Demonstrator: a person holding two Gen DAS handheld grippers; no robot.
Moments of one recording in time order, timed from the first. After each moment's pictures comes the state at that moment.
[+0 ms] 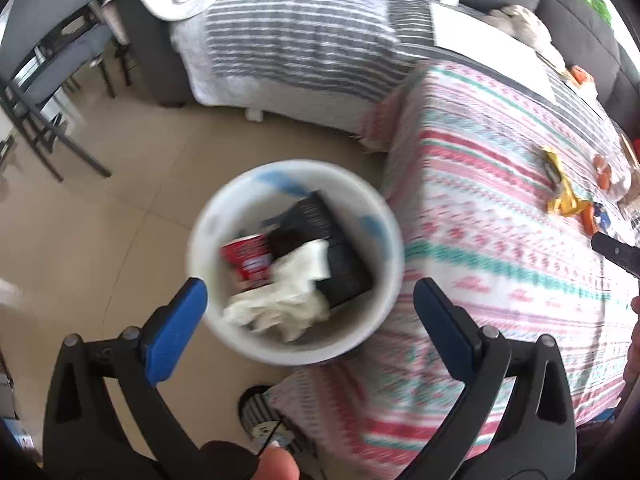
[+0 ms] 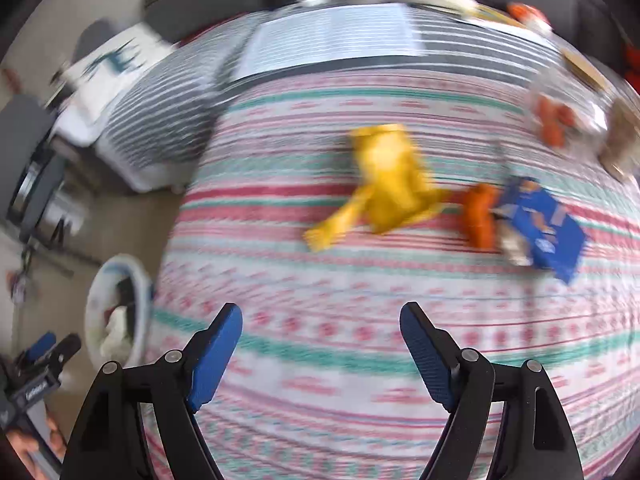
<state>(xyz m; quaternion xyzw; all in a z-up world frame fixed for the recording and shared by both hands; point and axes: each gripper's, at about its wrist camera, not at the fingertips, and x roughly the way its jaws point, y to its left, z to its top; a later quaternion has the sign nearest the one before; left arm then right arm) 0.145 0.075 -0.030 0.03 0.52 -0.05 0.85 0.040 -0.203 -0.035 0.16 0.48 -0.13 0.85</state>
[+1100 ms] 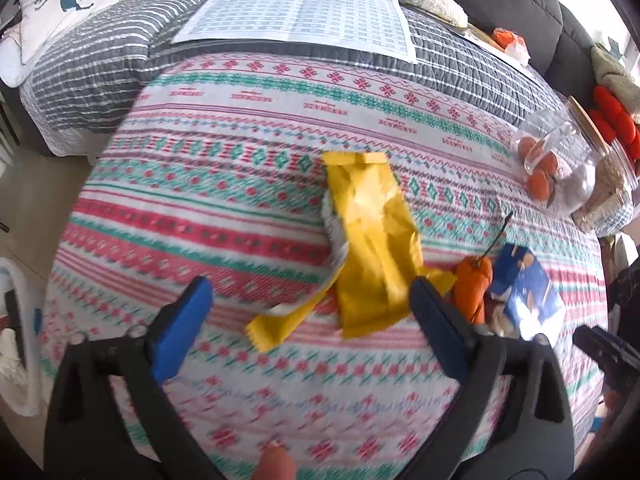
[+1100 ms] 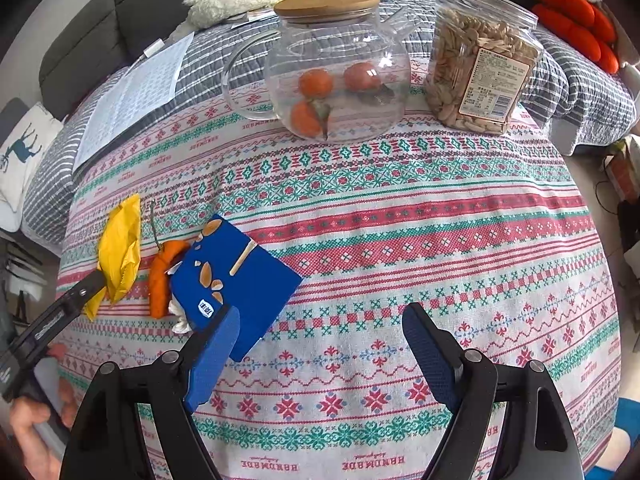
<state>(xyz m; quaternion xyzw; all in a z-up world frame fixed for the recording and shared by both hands) 0.196 -0.232 -0.073 0.02 0.51 -0.17 0.84 -0.036 -0.418 -0.047 0.21 0.46 -0.23 0.83</state>
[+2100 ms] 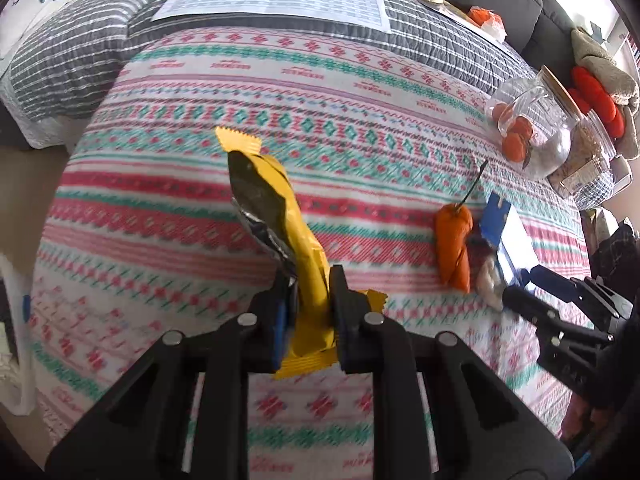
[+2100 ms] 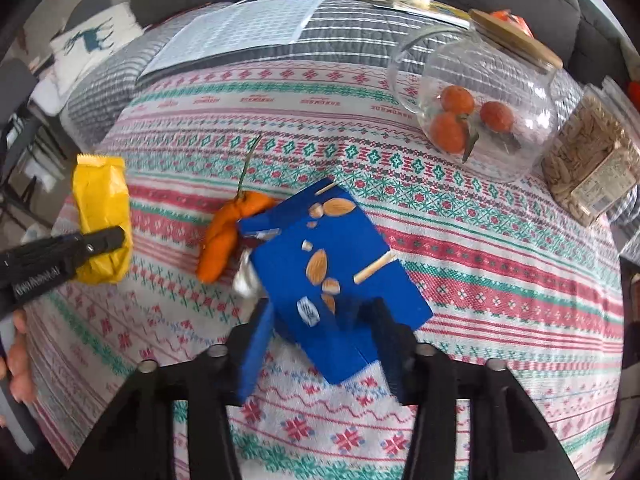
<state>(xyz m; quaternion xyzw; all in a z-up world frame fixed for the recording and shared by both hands) 0.174 -0.210 -0.074 0.02 0.55 -0.21 0.81 0.007 -0.348 -0.070 0.04 0.50 -0.12 0.86</state>
